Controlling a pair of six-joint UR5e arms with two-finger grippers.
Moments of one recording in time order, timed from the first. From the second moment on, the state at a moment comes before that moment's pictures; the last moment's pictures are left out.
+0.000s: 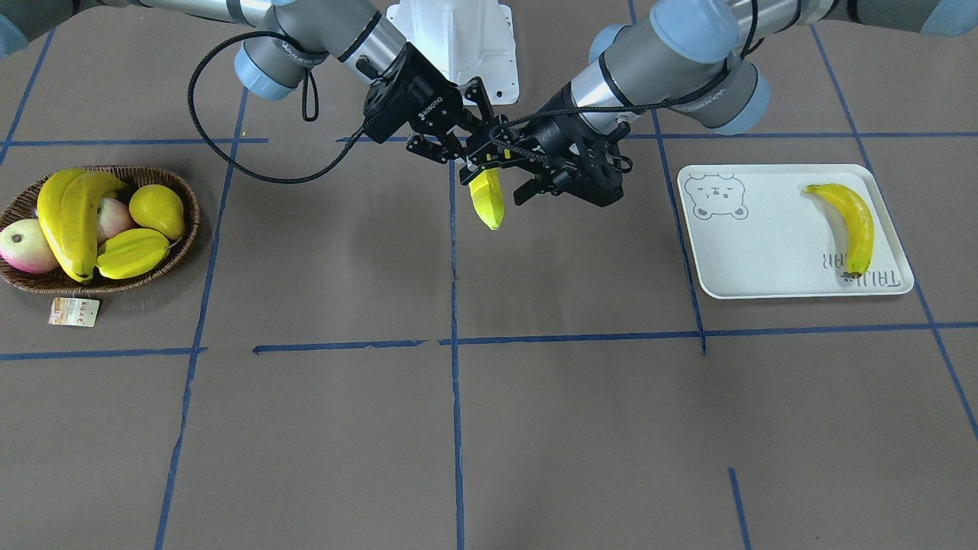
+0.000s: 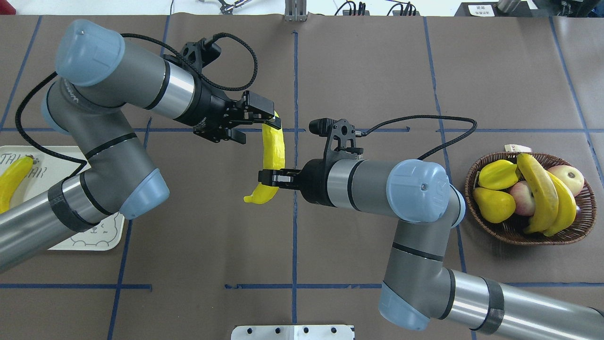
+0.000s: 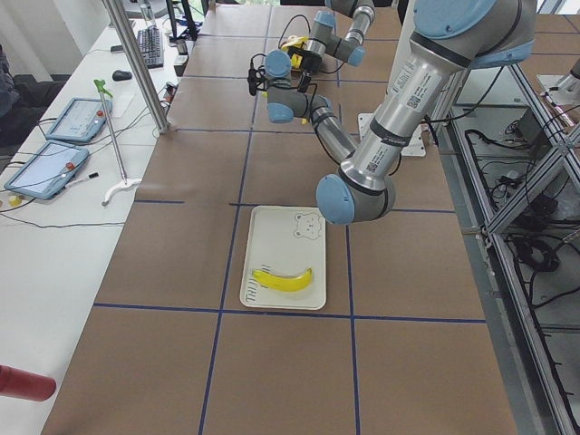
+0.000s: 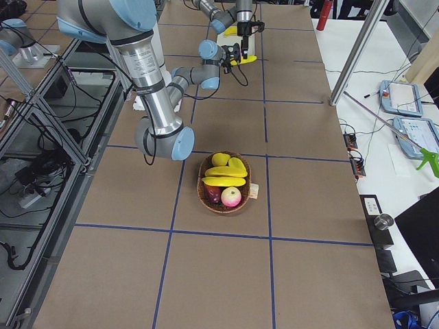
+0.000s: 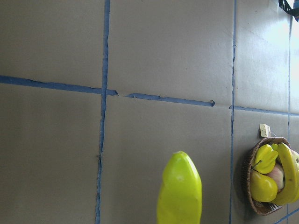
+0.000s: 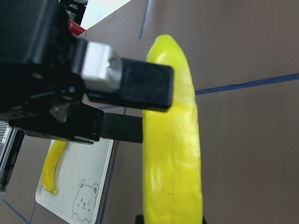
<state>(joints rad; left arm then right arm) -0.70 -2.18 -1.69 -2.29 -2.17 -1.54 0.39 -1.01 1.76 -0.74 1.63 1.39</state>
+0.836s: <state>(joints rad) -0.68 -2.18 -1.68 -2.29 -2.15 -1.55 0.39 -1.01 1.76 -0.74 1.62 1.40</state>
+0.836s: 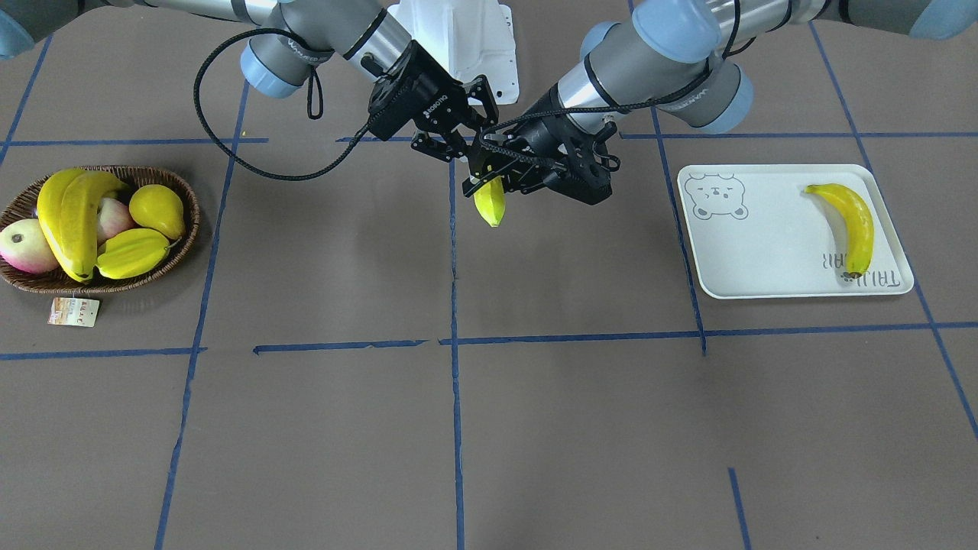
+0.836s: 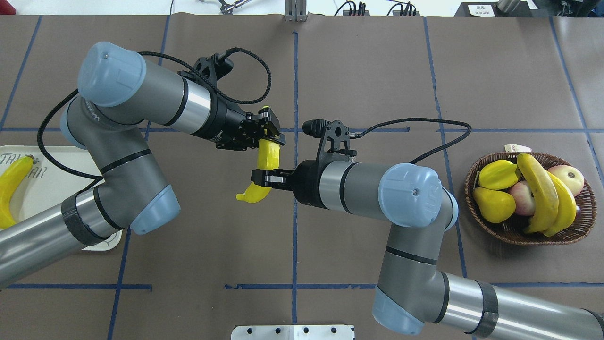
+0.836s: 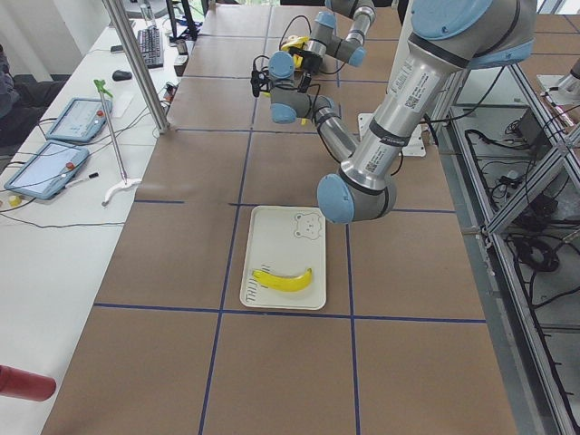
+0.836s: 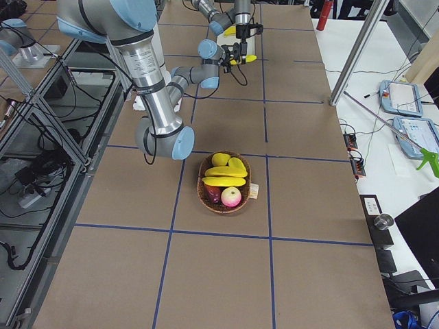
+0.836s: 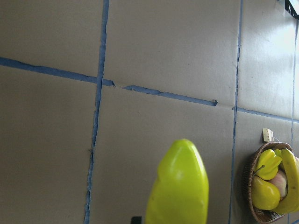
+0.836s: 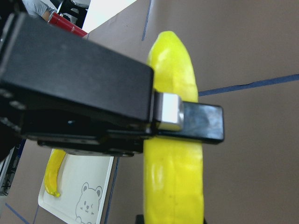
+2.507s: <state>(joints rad) -0.82 -2.01 -1.72 -2.14 -2.15 -1.55 0.42 -1.06 1.96 -1.21 1.65 1.46</state>
